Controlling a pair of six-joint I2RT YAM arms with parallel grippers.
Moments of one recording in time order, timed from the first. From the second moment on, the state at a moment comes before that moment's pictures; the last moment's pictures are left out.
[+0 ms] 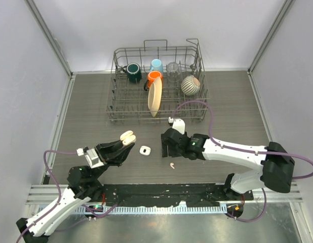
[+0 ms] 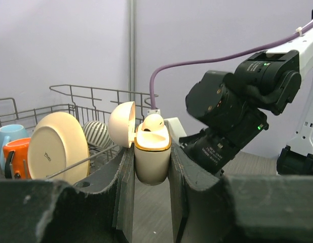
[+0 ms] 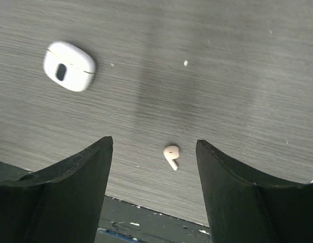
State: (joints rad) left arm -0.82 0.02 0.04 0.56 0.11 -0.11; right arm 1.09 1.32 0.91 -0.53 0.36 0.84
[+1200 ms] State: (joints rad) left arm -0.82 0.01 0.04 0.51 0.10 -0.11; right arm 1.09 1.54 0.85 -0.53 0.21 0.83
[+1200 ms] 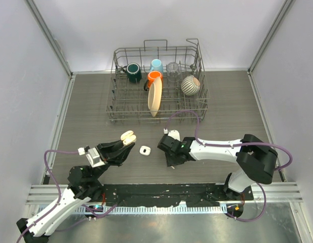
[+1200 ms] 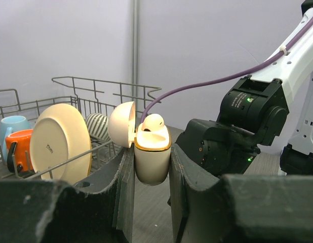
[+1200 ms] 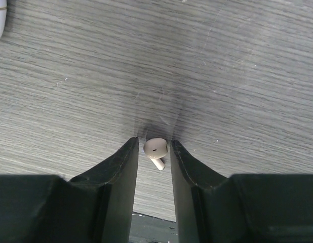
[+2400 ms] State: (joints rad) left arm -0.82 0.01 0.04 0.46 0.09 -0.11; right arm 1.07 1.53 0.80 -0.42 0.29 1.02
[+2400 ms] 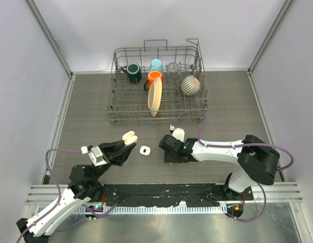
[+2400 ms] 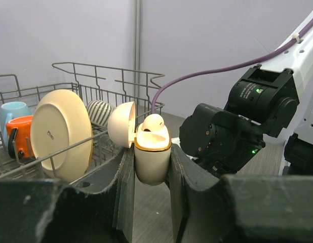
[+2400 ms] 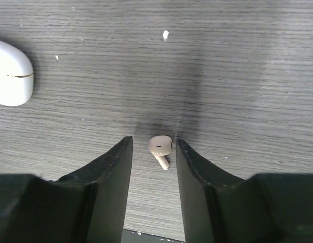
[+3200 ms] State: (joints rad) left arm -0.82 0.01 0.04 0.45 0.09 -0.11; right arm 1.07 1.53 0.80 -0.42 0.32 0.92
